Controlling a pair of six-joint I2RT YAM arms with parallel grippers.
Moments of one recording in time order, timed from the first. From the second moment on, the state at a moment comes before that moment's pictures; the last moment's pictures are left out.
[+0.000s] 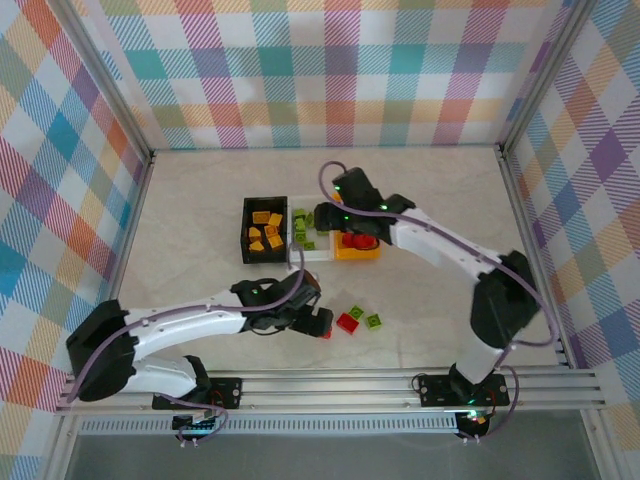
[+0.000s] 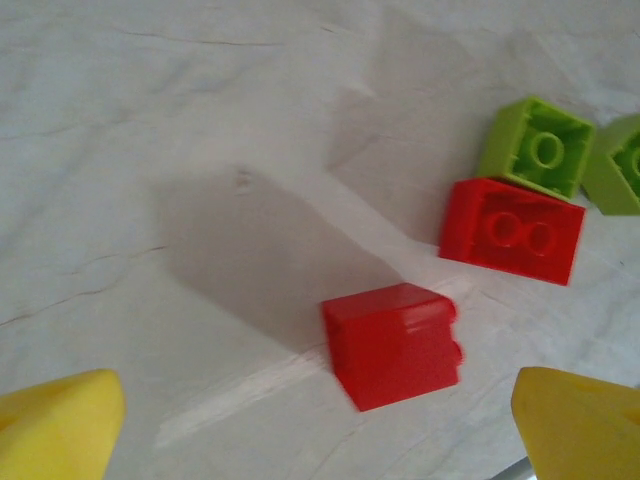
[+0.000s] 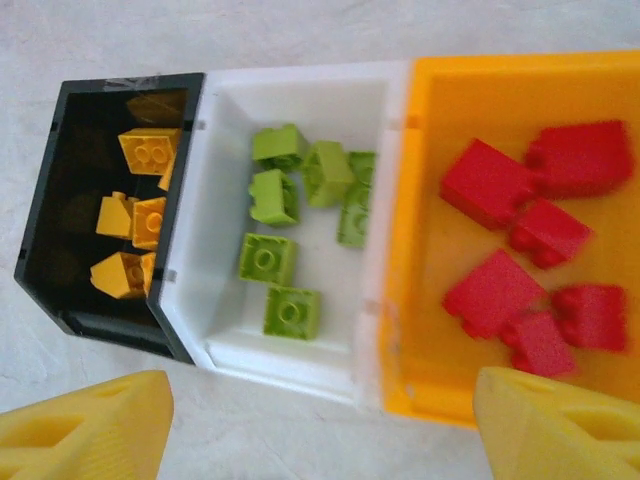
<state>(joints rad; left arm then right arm) -1.06 1.33 0.80 -0.57 -0.09 -0.66 0.69 1.64 1.38 -0.57 0.08 0.57</state>
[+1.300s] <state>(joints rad) -0.89 1.54 1.20 -0.63 -0.09 -0.50 0.63 1.12 0.87 -0.57 0.15 0.69</state>
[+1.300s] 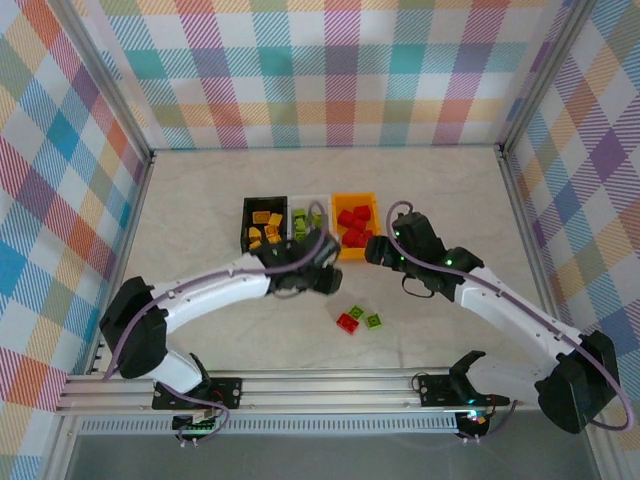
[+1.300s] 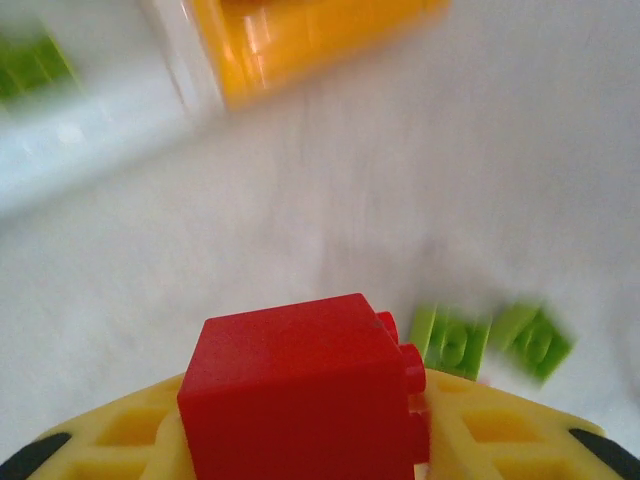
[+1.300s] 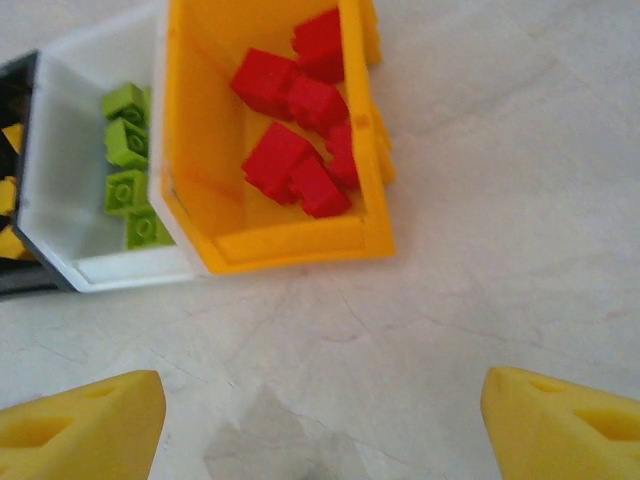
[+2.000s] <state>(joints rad) -0.75 2.37 2.24 -0.79 -0.09 -0.43 0.63 1.04 0.66 -0.59 0.03 0.73</state>
